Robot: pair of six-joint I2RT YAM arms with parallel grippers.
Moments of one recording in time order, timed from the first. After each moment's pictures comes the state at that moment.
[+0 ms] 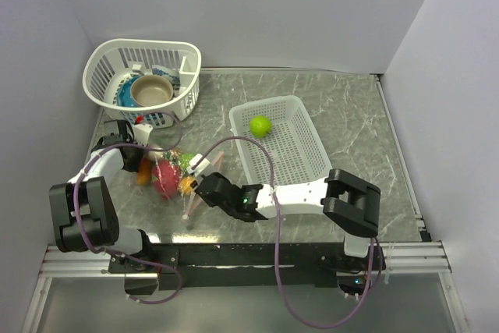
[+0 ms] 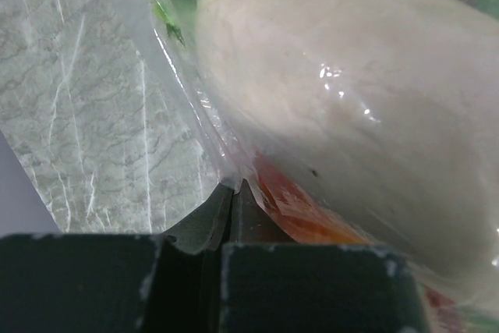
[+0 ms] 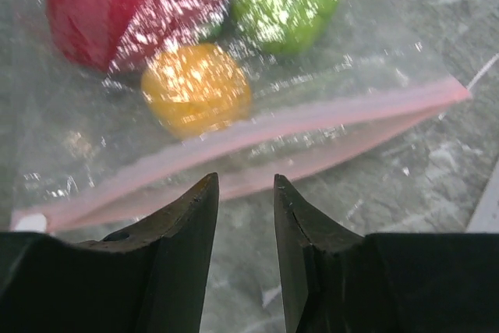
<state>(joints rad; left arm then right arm) 0.21 1.42 0.78 -0.38 0.03 0.54 1.28 1.79 1.08 0.11 0.46 0.17</state>
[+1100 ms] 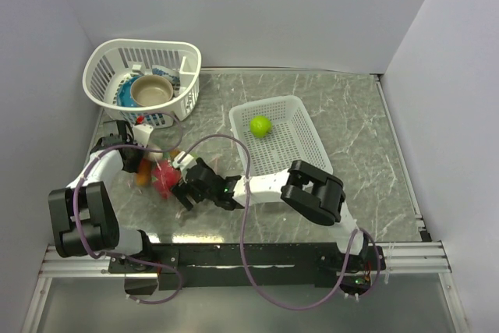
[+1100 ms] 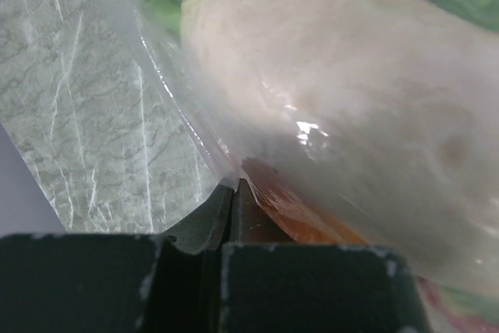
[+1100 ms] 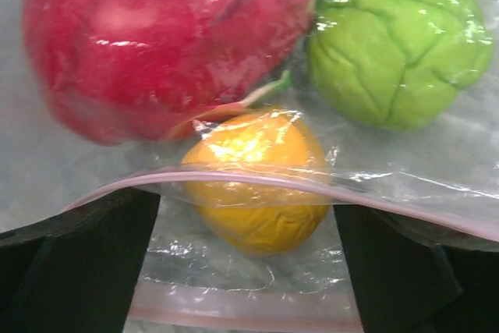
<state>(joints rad) 0.20 1.39 0.78 -0.41 0.04 0.56 1.19 2.09 1.29 0.20 0.21 0.18</state>
